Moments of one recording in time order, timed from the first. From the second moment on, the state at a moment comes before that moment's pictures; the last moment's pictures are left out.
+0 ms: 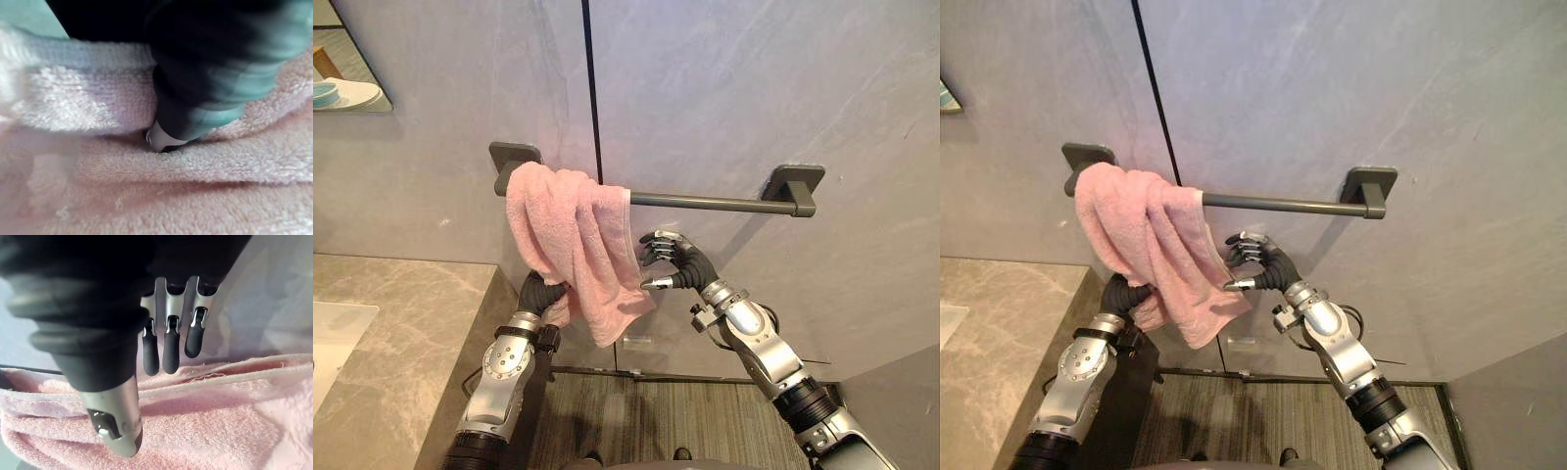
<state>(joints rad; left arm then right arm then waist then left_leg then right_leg) 0.03 0.32 -0.08 0.05 -0.19 -0.19 -0.02 -0.29 -0.30 0.42 0.10 0.29 -0.15 0.11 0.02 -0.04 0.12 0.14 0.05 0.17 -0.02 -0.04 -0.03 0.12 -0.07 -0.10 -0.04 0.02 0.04</state>
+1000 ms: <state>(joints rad) 0.02 0.32 -0.08 0.05 -0.19 -0.19 -0.02 -0.35 -0.23 0.45 0.17 0.30 -0.15 0.11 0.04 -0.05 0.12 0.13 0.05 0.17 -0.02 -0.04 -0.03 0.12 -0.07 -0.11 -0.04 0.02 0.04</state>
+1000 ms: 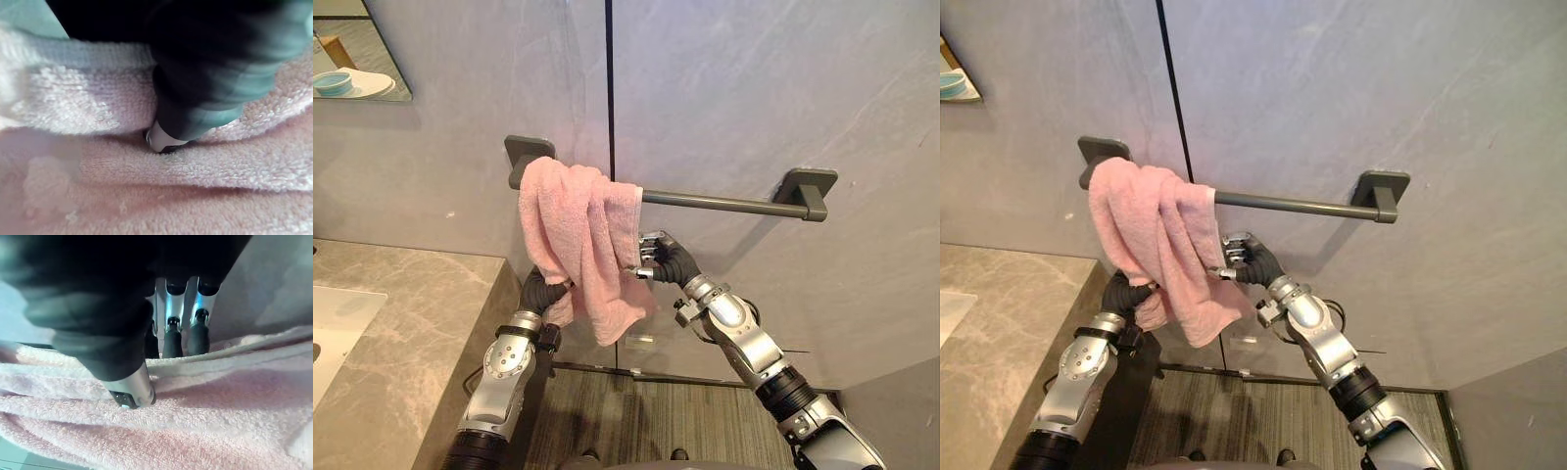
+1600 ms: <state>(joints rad) 0.02 0.32 -0.08 0.05 -0.19 -0.19 -0.02 -0.36 -0.22 0.45 0.17 0.30 -0.14 0.14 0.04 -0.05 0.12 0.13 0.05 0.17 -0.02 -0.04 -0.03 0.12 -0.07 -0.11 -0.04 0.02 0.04</state>
